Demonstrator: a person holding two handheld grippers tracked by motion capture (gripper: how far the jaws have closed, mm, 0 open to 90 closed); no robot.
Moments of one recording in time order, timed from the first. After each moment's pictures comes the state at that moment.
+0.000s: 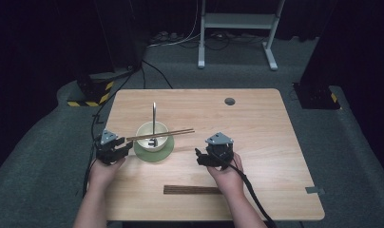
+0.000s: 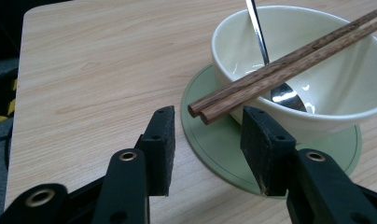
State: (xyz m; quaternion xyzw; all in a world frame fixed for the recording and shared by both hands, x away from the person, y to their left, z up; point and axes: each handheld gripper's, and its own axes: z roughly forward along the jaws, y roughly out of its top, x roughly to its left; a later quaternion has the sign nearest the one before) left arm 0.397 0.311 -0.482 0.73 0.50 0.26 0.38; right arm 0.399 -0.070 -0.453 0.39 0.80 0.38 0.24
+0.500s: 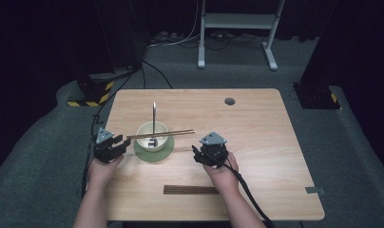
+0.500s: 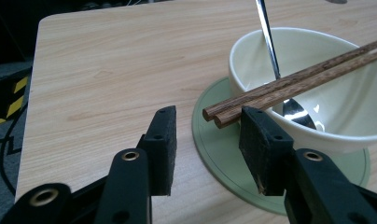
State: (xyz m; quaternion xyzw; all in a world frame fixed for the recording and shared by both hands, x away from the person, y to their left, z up) left arm 0.403 0.324 -0.482 0.70 0.52 0.27 0.41; right arm 0.403 -0.055 -0.457 0.37 0.81 0.39 0.26
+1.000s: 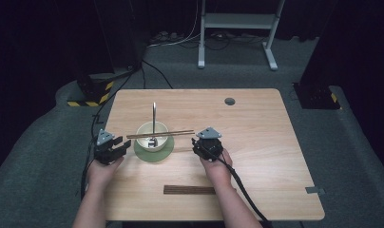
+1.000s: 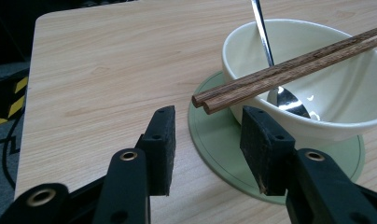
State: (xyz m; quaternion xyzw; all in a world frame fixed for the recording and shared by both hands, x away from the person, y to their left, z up) left arm 0.397 0.320 -0.483 0.71 0.51 0.27 0.40; right arm 0.430 -0.041 -0.475 0.40 0.79 0.39 0.26
